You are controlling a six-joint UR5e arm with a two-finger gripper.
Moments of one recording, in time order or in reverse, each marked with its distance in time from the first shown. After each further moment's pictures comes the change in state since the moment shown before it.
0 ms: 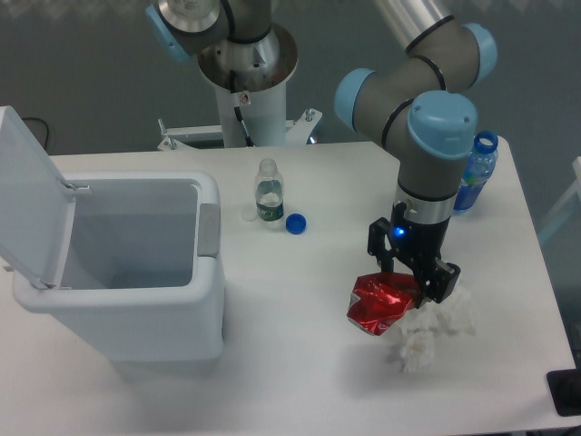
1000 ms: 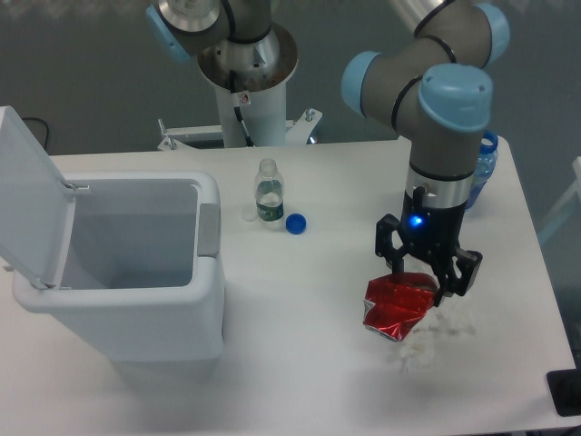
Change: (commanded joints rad) arm 0.002 0.038 0.096 0.003 -0.102 -0.282
